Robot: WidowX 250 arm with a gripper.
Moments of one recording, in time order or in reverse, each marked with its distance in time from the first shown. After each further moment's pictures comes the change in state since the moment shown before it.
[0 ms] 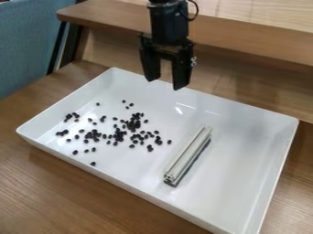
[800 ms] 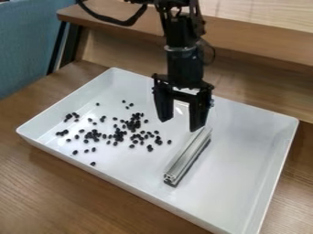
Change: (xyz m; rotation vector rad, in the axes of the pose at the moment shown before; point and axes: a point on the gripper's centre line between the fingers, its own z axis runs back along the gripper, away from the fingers) arm -0.016 -0.042 -0.048 -0.044 0.068 0.063
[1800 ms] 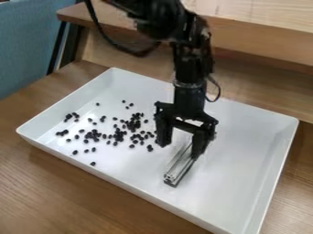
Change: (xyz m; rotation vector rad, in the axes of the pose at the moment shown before) arm 0.000 0.006 -0.051 0.102 0.055 0.122
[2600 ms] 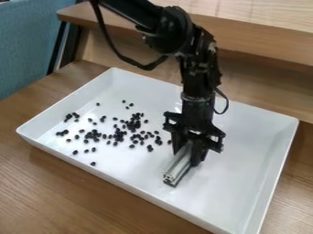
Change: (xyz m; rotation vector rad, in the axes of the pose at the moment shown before) arm 0.004 -0.016 -0.016 -0.019 -0.040 -0.085
